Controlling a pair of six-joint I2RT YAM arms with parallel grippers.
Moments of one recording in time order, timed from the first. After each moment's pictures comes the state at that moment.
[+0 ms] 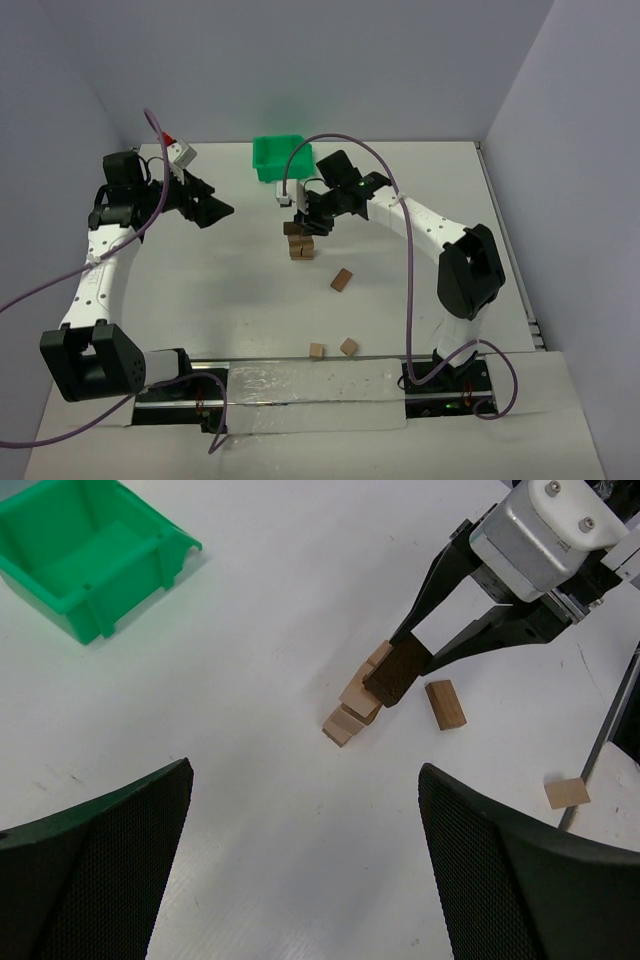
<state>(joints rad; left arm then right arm) 0.07 1.28 1.16 -0.45 0.98 0.26 0.63 1.81 1.53 -0.63 -0.55 -0.80</state>
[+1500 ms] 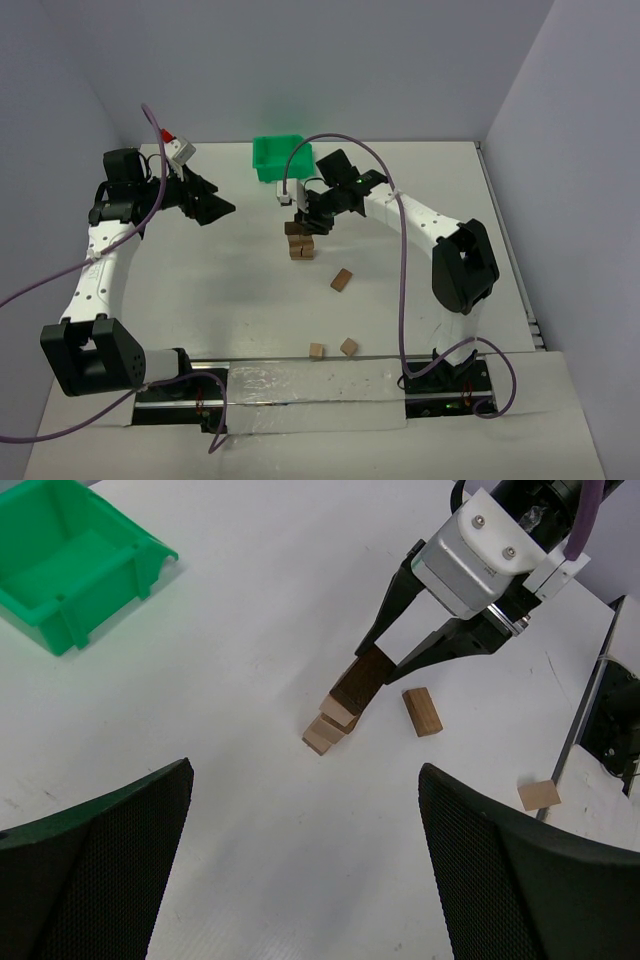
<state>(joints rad) 0.07 1.31 1.19 -0.44 1.04 0.22 0.61 1.85 1.56 -0.64 -0.56 -0.82</state>
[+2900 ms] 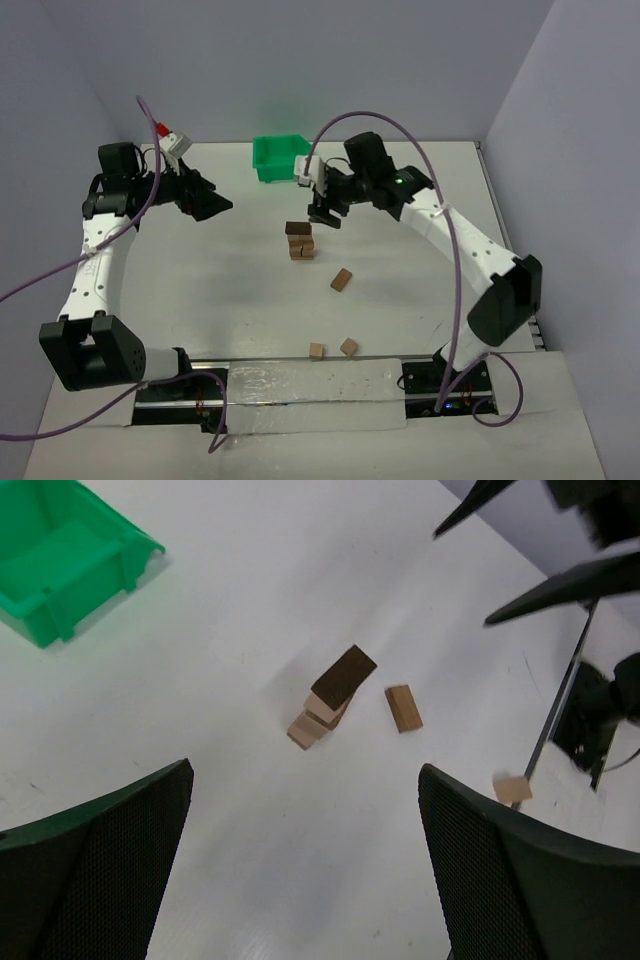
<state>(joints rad) 0.08 1.34 1.28 -0.57 1.05 0.24 0.59 1.57 1.54 -0.65 -0.53 -0.74</state>
